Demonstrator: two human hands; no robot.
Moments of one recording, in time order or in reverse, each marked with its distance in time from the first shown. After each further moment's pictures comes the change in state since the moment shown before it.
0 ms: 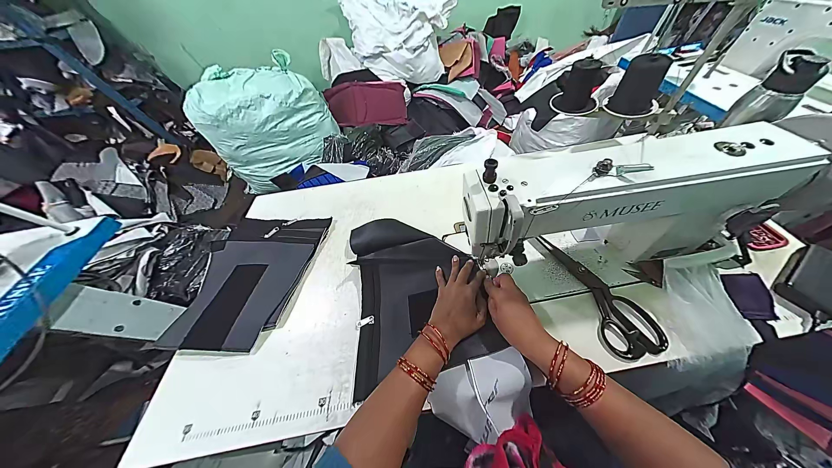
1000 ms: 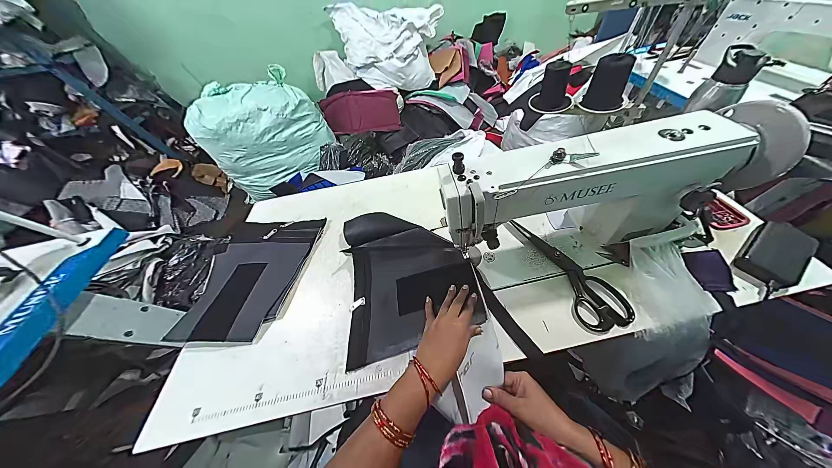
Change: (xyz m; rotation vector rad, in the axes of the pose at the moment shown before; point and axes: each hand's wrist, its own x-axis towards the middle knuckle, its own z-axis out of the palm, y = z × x) left_hand -0.068 0.044 -0.002 0.076 -0.204 -0.091; right_hand -0.146 0.070 0.053 0.925 -0.387 0.113
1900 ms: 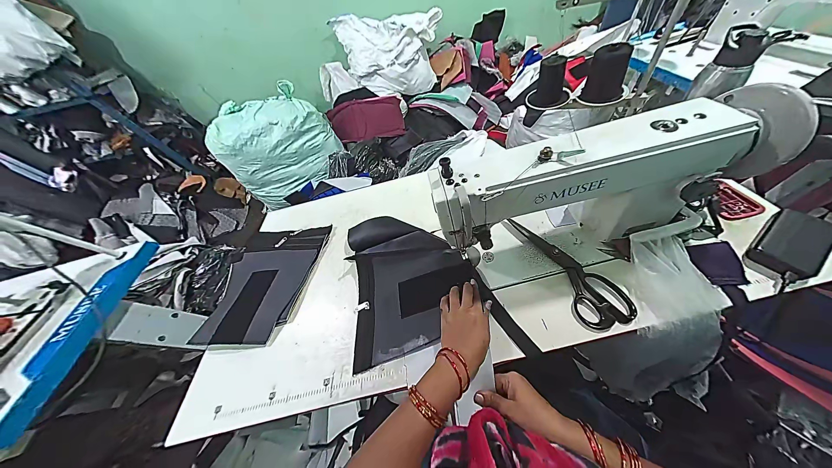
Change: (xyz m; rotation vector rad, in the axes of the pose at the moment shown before) left_hand 0.026 0.044 0.007 0.133 0.031 -0.222; right_hand 0.008 -0.006 0.004 -0.169 -0.128 -0.015
